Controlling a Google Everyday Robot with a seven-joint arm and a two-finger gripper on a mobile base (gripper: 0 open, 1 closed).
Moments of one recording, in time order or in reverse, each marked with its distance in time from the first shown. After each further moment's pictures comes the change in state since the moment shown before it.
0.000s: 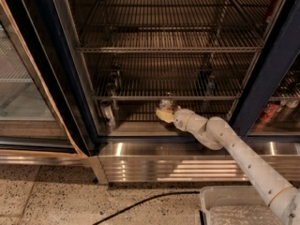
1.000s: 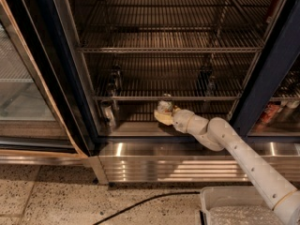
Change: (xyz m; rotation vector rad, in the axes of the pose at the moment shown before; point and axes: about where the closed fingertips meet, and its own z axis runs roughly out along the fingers) arm -0.007 0.030 -0.006 -0.071 -0.005 -0.072
